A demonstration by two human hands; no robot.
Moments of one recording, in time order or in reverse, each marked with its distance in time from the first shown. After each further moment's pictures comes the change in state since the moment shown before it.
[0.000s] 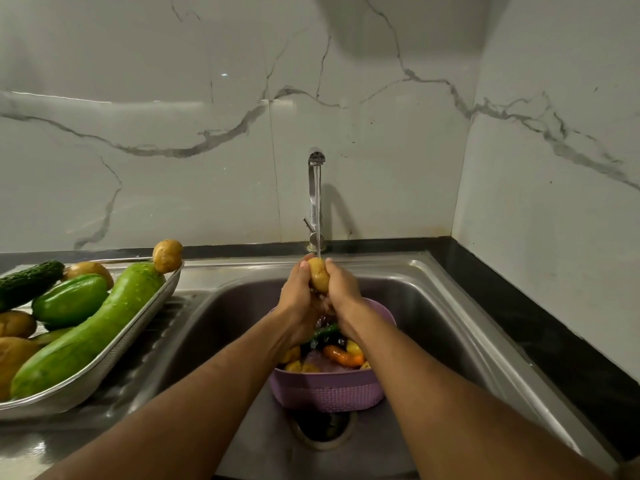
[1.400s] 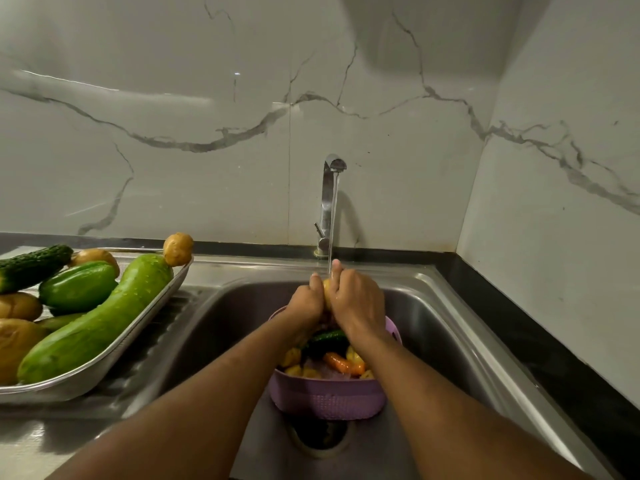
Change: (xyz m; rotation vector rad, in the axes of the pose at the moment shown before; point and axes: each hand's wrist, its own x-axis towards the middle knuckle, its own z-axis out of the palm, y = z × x) left_hand 0.016 -0.003 -0.013 0.737 0.072 0.010; right_hand 0.006 0.008 -0.014 -1.061 0.385 -0.805
